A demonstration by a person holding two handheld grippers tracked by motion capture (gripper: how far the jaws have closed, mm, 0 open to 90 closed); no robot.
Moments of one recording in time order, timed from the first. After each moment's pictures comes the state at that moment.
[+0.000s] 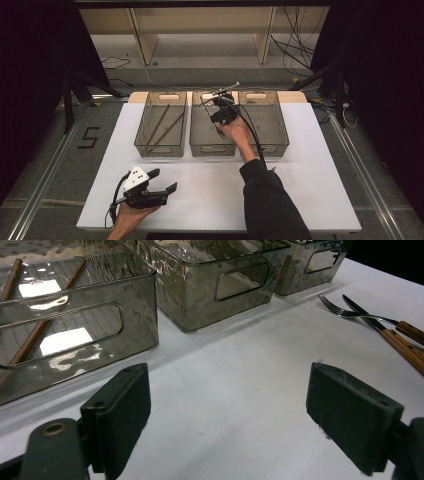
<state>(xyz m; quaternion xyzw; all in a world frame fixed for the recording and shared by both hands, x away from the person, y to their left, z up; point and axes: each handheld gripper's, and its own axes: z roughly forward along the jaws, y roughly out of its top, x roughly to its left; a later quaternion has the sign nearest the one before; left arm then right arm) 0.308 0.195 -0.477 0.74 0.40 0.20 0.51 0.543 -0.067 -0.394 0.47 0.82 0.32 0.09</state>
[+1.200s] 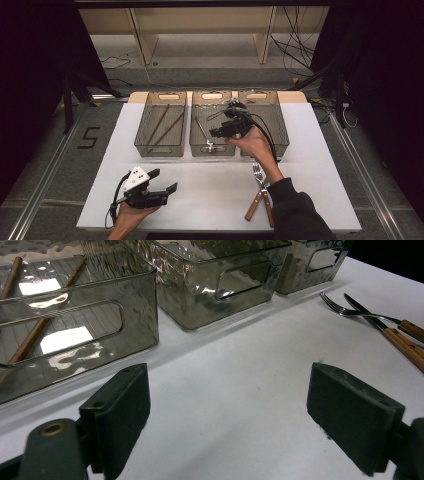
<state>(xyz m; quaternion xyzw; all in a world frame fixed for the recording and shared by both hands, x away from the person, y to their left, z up) 0.309 0.195 -0.477 0.74 0.40 0.20 0.50 0.471 -0.104 -0.364 0.38 0.85 0.37 0.06</state>
